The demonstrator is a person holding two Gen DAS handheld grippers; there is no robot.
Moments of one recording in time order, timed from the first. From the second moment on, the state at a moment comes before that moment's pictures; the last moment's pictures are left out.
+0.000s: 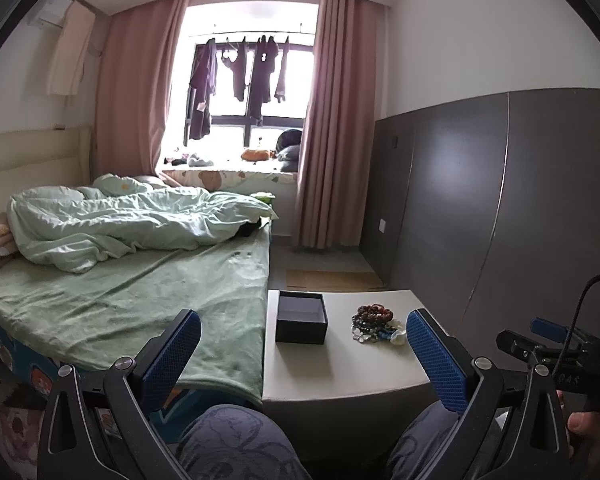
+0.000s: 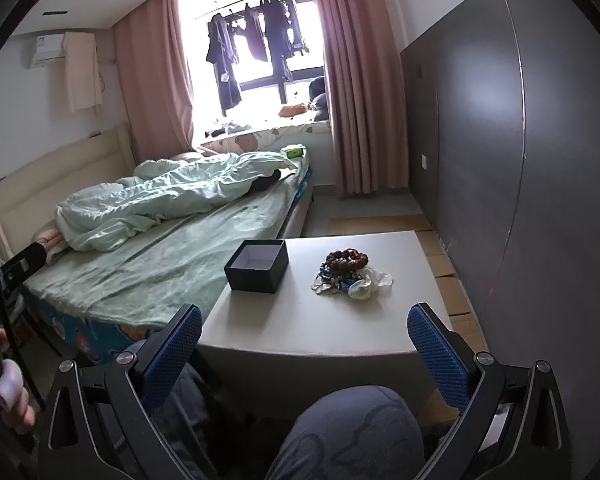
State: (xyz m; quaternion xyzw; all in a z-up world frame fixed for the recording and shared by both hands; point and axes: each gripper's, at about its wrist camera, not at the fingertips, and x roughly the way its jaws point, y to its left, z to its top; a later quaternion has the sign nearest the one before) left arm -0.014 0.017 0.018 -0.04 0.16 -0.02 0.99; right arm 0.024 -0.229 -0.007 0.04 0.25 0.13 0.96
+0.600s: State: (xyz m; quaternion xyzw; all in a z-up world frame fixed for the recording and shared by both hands) left arm -0.018 0.021 0.024 -0.04 0.15 -0.03 0.99; right arm 0.025 -0.223 -0.010 0.06 0.25 0.13 0.96
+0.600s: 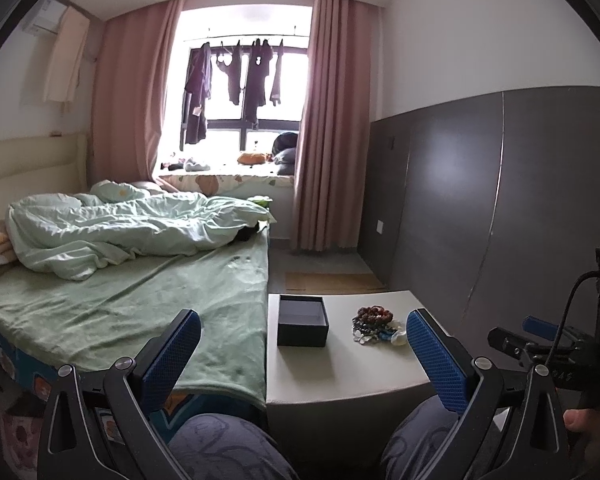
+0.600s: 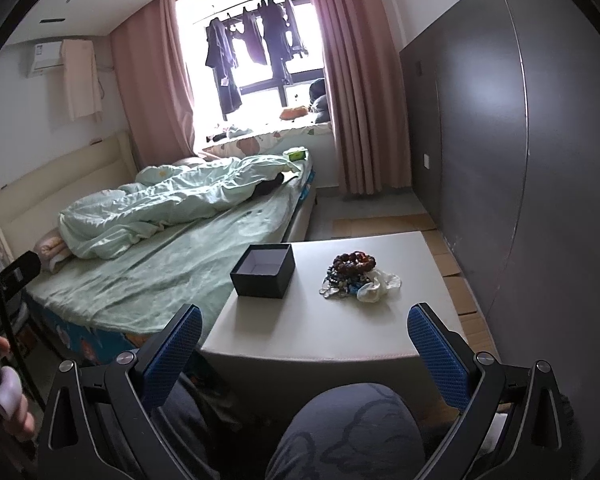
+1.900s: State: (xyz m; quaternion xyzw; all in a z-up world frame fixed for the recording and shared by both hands) left arm 0.016 0.020 0.017 -0.04 0.17 -0.05 0.98; right arm 0.041 -0.213 -0.016 0.05 0.26 0.15 0.95
